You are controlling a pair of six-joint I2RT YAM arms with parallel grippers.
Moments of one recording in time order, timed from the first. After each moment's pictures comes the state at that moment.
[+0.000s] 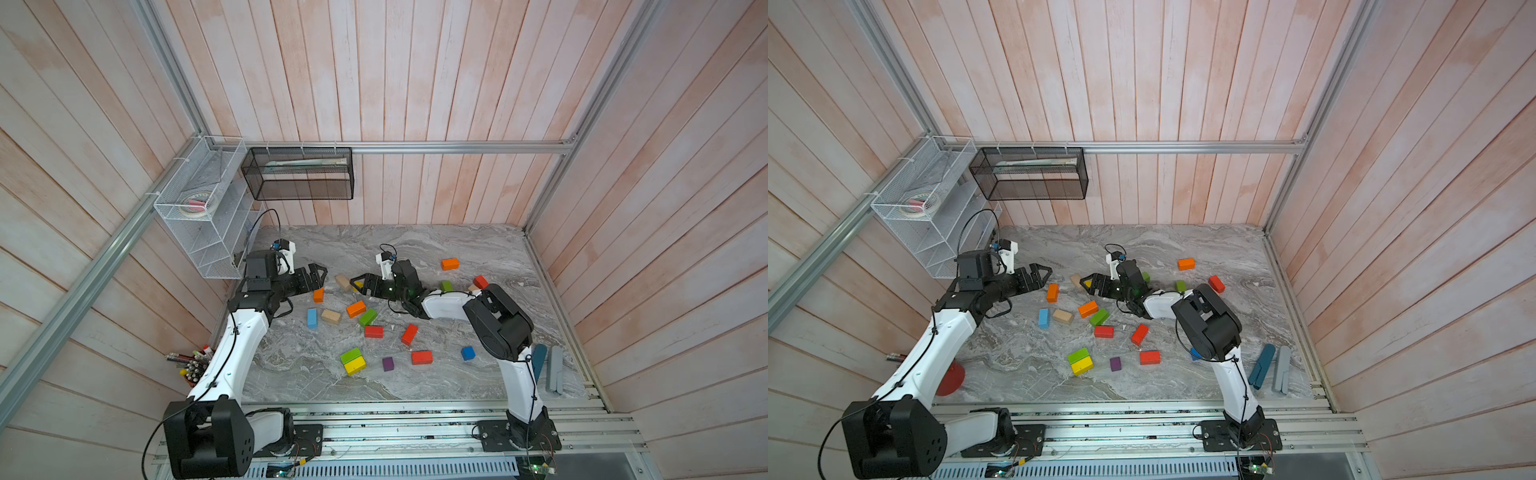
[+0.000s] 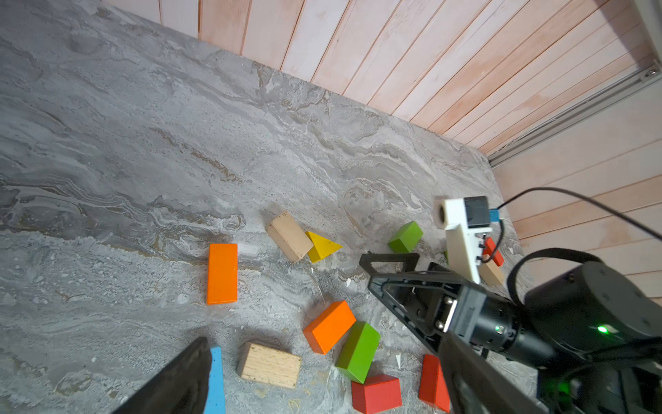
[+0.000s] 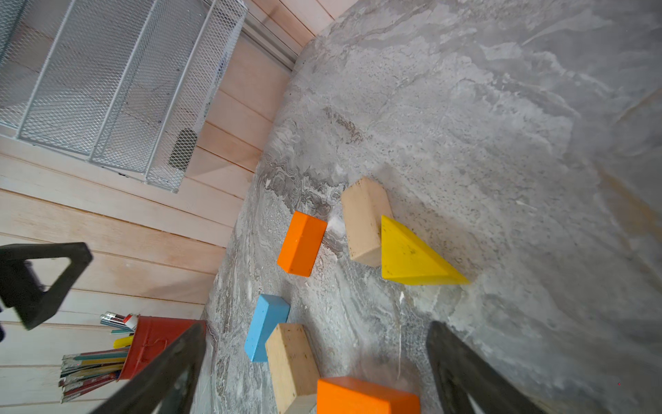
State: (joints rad) left arm 0.03 1.23 1.00 -0.39 0.44 -0.27; right arm 0.73 2.17 1.32 0.49 -0.38 0.84
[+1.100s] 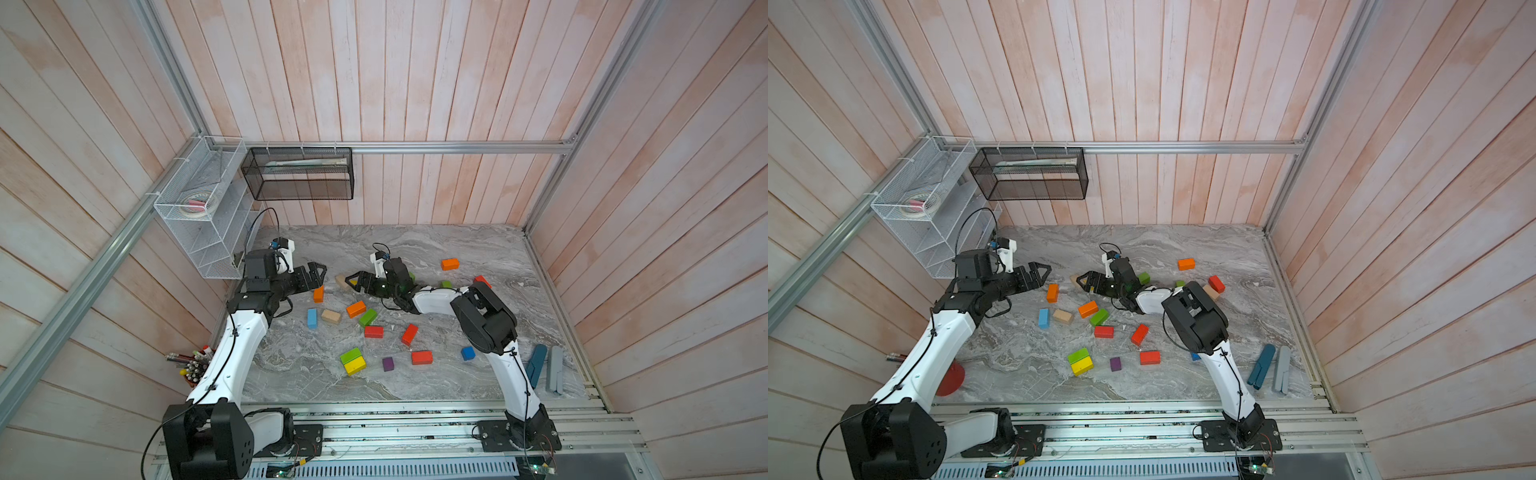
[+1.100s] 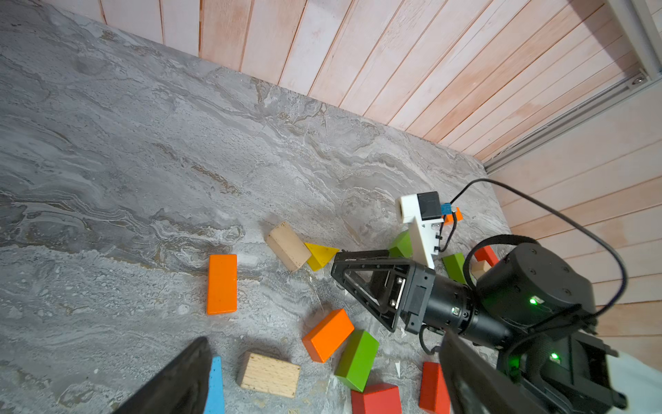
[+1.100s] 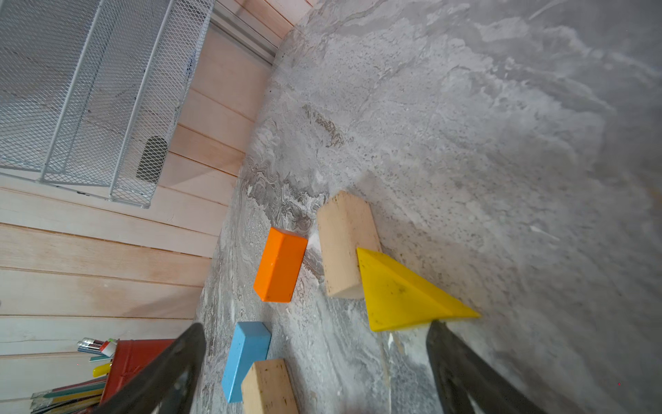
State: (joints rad) left arm 0.03 1.23 1.00 -0.38 0.43 -0.27; right arm 0.73 2.29 1.48 0.42 -0.37 0.86
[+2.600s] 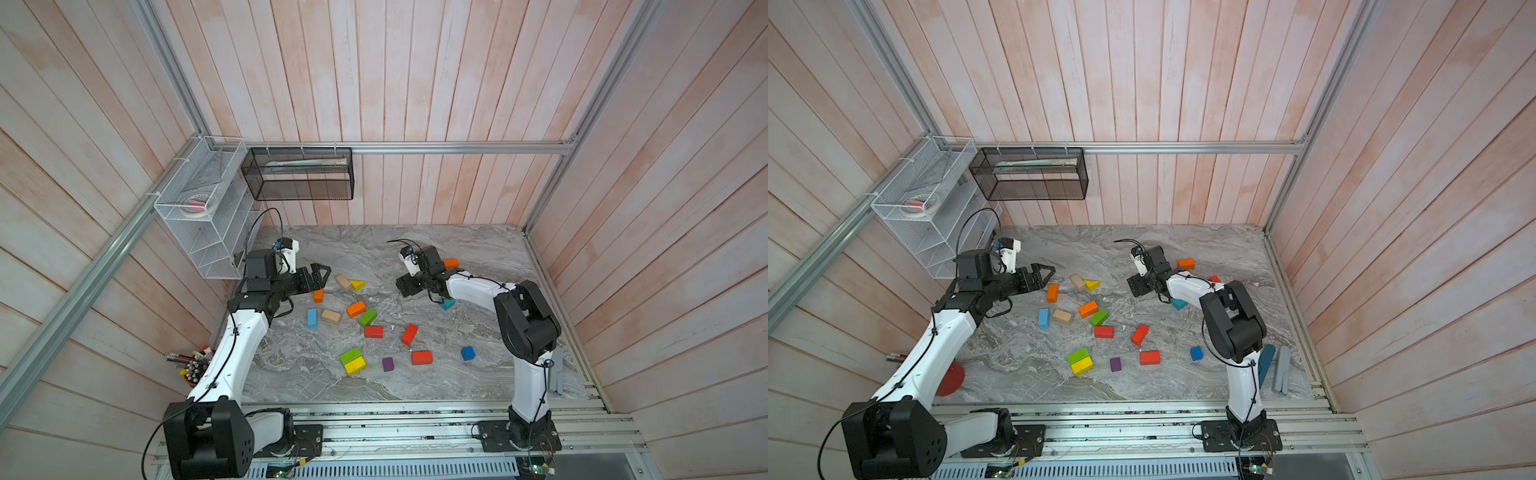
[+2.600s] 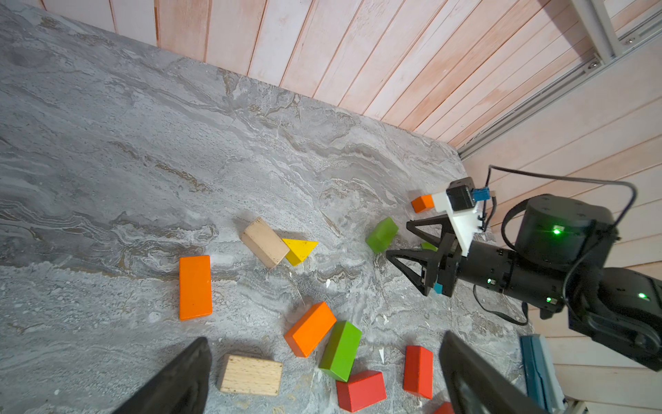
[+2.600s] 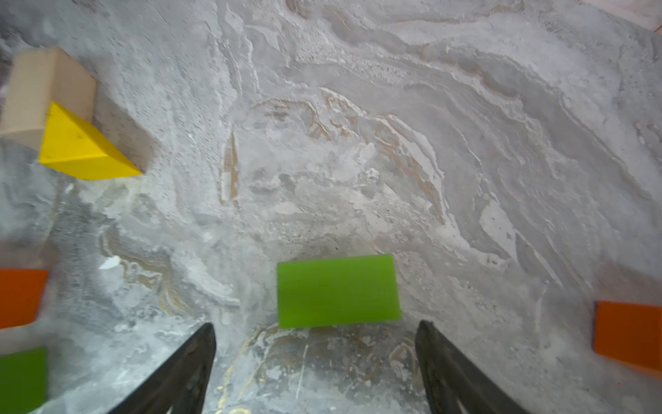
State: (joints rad) left arm 0.03 1.24 1.00 -0.37 0.53 -0.25; right arm 0.54 2.03 1.37 -0.17 -0.04 -0.05
